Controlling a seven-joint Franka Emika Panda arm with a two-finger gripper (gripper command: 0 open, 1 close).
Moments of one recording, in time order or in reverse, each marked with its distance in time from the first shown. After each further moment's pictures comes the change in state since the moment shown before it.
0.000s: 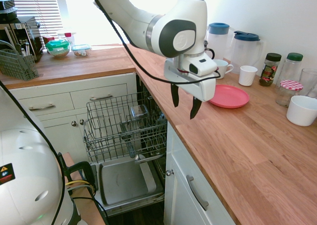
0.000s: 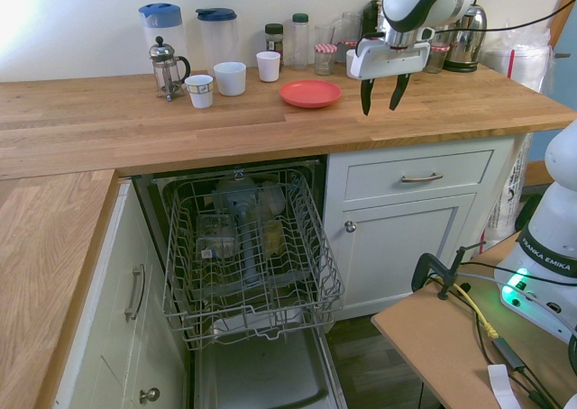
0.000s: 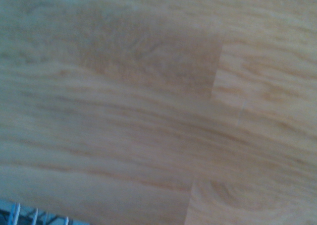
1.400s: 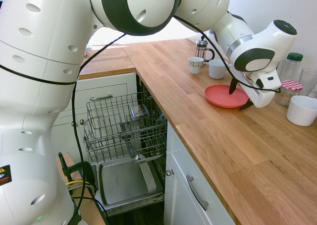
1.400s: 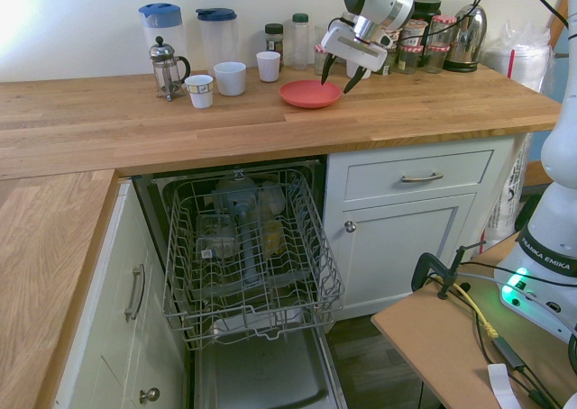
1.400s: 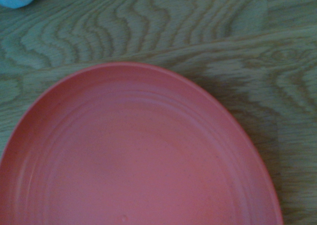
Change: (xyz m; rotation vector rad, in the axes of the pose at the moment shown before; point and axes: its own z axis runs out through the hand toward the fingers) arm 0.211 -0.108 0.063 0.288 -0.187 0.256
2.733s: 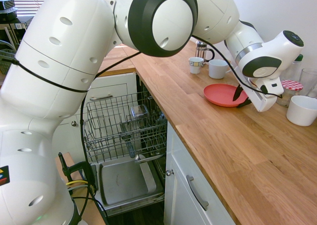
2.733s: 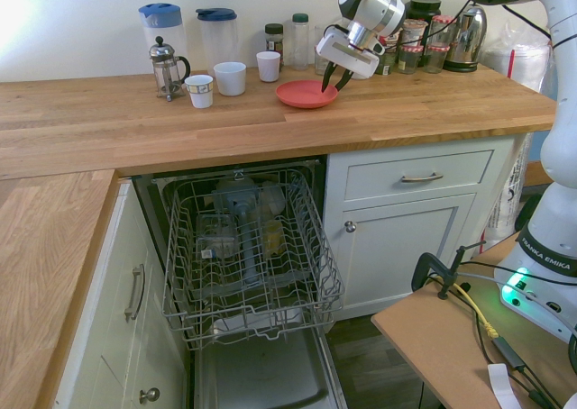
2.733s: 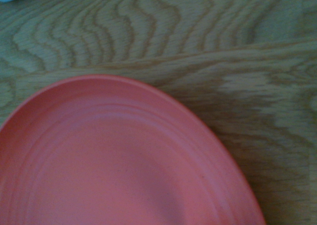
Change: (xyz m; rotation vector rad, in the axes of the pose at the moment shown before) arm 0.024 -0.014 0.030 -0.010 -0.078 -0.014
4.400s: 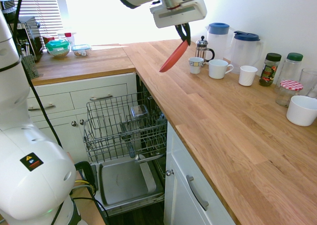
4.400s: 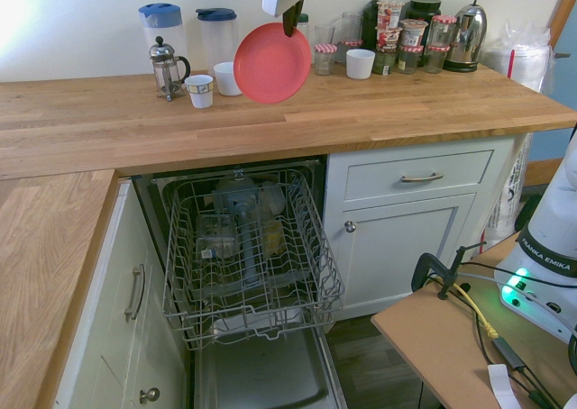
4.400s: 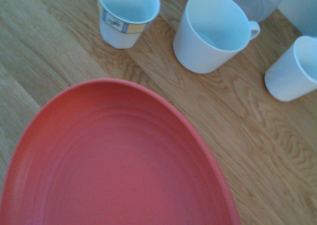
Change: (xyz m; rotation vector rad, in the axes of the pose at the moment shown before) arm -0.427 -0.038 -0.106 -0.234 0.645 -0.967
